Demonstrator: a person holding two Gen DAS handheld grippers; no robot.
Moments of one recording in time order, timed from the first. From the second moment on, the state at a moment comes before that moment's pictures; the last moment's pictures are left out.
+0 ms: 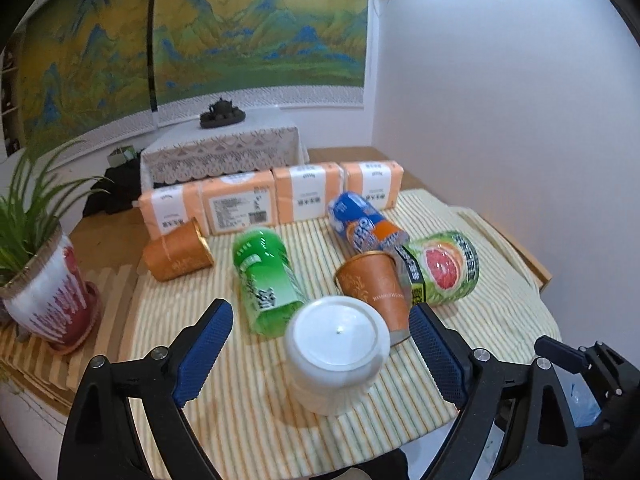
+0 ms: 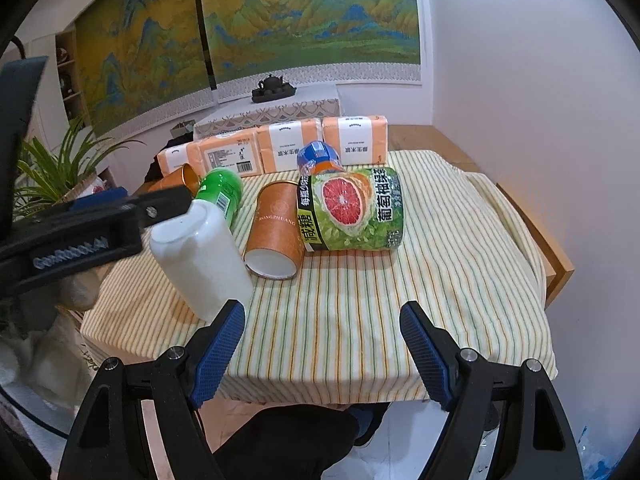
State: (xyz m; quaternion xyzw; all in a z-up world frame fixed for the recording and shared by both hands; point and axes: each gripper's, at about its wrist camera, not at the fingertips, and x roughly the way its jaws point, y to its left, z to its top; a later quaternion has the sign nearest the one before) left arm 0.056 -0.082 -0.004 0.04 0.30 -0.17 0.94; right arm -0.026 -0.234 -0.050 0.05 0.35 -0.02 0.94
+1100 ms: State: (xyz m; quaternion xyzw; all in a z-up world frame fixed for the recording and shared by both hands) left arm -0.016 0.006 -0.024 -0.01 0.28 -0.05 0.96; right arm -0.040 -0.209 -0.037 0.02 0.25 -0.06 0.97
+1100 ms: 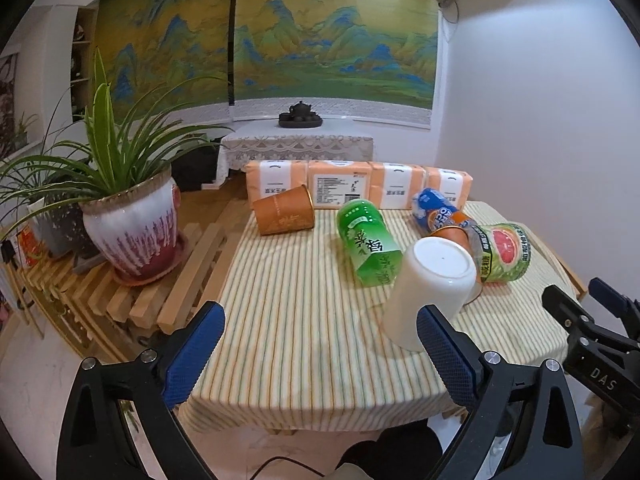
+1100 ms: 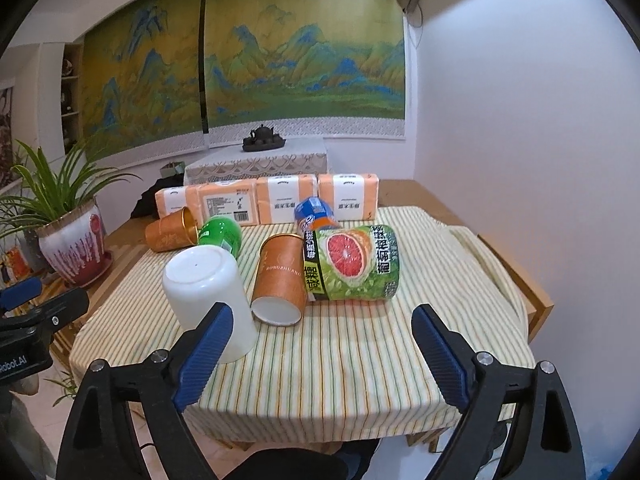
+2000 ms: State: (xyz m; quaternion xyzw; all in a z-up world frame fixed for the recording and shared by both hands) left arm -0.015 0.000 -0.020 0.01 0.28 -0.04 0.96; right arm -0.042 -0.216 -0.035 0.02 0.25 -0.06 0.97
